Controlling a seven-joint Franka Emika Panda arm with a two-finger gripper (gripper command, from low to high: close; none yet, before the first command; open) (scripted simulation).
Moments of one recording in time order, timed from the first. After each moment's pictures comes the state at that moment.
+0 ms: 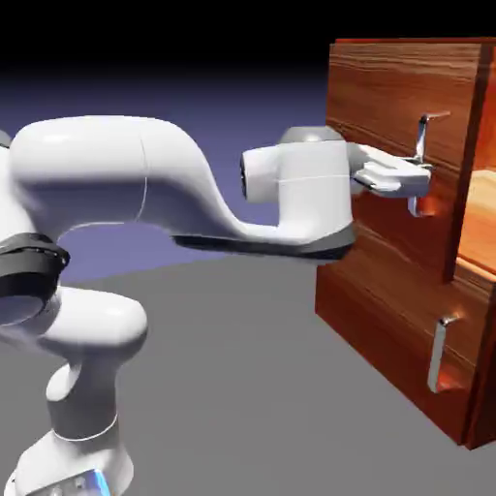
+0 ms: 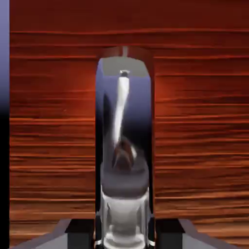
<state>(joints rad) 0.83 -0.85 -0.93 -2.34 -2.51 2.70 -0.47</state>
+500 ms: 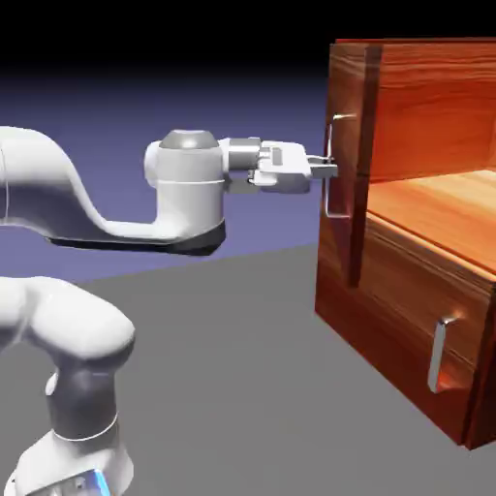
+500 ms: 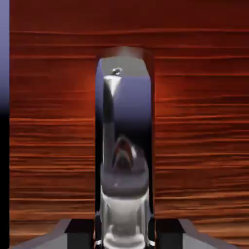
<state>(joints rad) 0.46 -1.11 -0.38 -2.76 -2.01 2.32 -0.64</state>
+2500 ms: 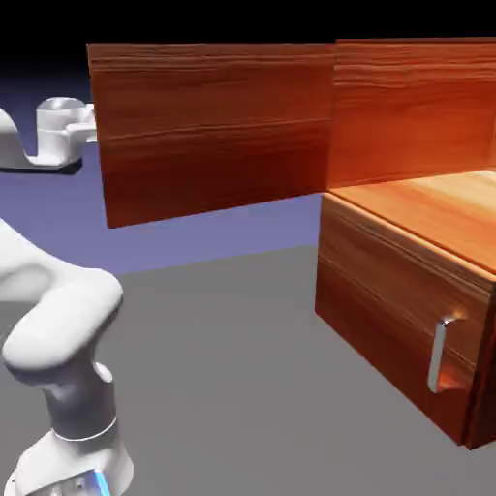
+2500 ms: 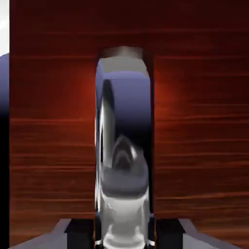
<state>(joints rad) -0.66 -0.88 1.59 -1.61 -0.65 0.79 -0.73</state>
